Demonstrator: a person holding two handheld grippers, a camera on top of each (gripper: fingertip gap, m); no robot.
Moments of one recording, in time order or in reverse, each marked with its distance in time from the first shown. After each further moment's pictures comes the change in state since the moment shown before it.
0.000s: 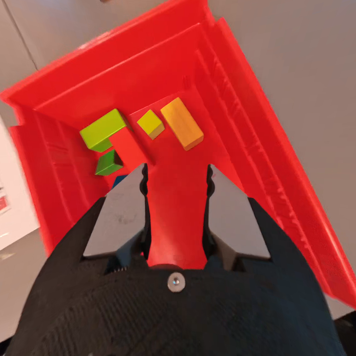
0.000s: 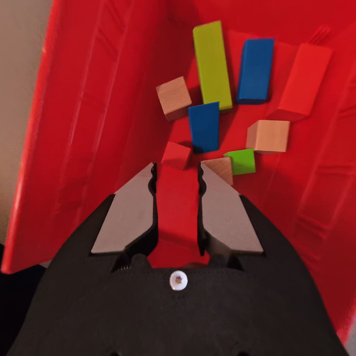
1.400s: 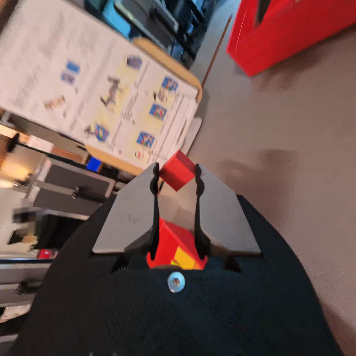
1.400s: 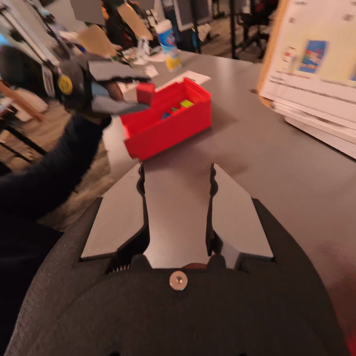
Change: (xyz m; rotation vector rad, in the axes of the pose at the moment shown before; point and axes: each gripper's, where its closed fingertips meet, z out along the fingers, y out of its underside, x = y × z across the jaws) left arm 0.185 -0.134 -0.107 0.678 -0.138 0.842; right arm -0.279 -0.143 -0.087 0.555 -0.651 -0.260
